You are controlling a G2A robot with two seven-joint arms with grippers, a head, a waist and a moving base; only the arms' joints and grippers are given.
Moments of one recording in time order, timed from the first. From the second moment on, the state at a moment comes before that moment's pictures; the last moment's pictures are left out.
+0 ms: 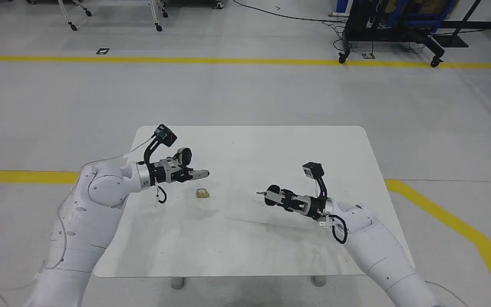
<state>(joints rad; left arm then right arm) 1.04 -1.04 -1.27 -1.34 0.38 -0.74 -0.85 -1.22 -1.15 1.05 -1.19 0.35 -0.94 0.88</state>
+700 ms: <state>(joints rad) 0.97 -1.03 -1.05 -1.29 1.13 -1.01 -0.61 -1.22 -1.15 1.05 -1.19 0.35 -0.94 0.88</state>
